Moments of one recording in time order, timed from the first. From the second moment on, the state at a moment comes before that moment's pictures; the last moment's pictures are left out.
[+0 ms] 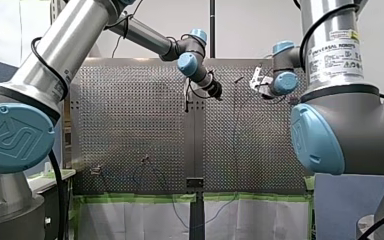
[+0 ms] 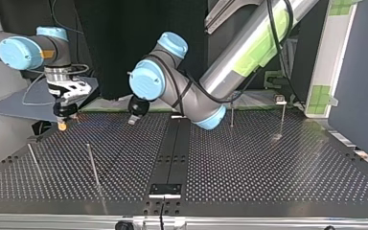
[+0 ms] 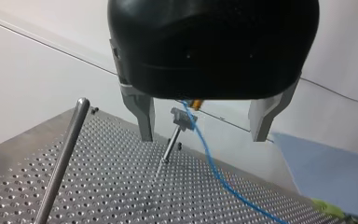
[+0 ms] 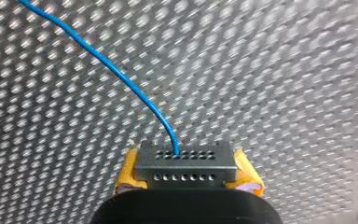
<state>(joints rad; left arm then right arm) -0.66 -2.07 -1.18 -3.32 -1.61 -1.83 1.78 -1.33 1.71 -0.38 1.46 1.91</state>
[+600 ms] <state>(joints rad) -0.66 -1.99 -1.18 -3.29 -1.48 -2.02 1.77 -1.51 1.71 -0.37 1.40 1.92</state>
